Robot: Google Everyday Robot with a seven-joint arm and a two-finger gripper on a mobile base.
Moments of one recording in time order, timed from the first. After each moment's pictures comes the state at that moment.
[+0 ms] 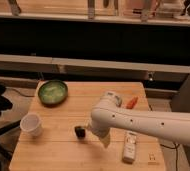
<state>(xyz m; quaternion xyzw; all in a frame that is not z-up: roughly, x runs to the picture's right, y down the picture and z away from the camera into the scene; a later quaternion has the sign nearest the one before) 0.004 0.227 0.698 -0.26 -0.22 -0.38 0.86</state>
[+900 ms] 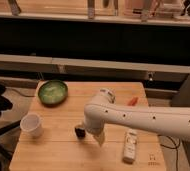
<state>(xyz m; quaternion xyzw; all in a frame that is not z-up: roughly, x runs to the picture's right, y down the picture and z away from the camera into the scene) -0.017 0.220 0.699 -0.26 -0.23 -0.39 0.85</state>
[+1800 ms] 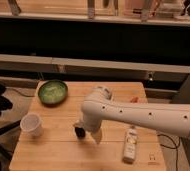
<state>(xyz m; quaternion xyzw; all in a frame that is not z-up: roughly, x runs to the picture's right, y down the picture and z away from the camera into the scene) -0.028 0.212 0.699 -0.27 -0.25 -0.39 0.85</state>
